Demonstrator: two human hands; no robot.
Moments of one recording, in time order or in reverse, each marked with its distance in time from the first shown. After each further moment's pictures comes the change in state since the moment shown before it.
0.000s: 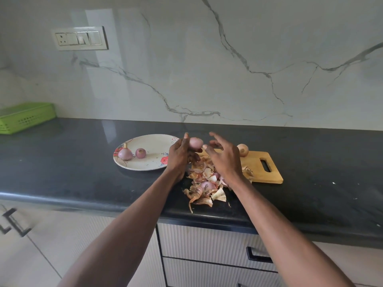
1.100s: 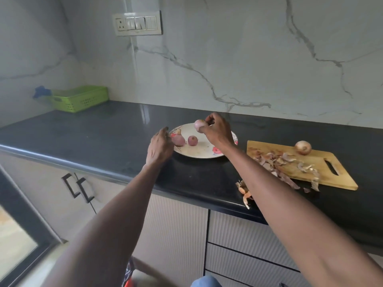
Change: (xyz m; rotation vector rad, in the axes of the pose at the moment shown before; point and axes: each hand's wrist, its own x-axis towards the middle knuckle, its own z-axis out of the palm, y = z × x) left_hand -0.014 0.056 -0.195 1.024 0.401 0.055; right_hand 0.041 -0.095 0.146 0.092 -0.236 0.124
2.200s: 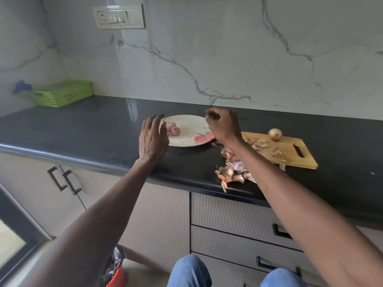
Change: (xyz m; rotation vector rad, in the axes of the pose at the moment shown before) left_hand -0.039 0.017 0.014 0.061 0.280 0.401; right_hand -0.043 0.010 -0.072 -0.118 0.109 -0.252
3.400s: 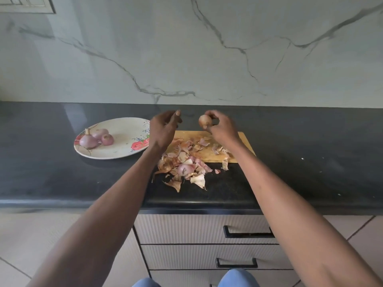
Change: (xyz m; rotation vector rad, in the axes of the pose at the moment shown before) left_hand 0.017 0.148 0.143 -0.728 -0.350 -0.152; right_hand 0.003 0.133 -0.115 -0.055 0.048 0.343
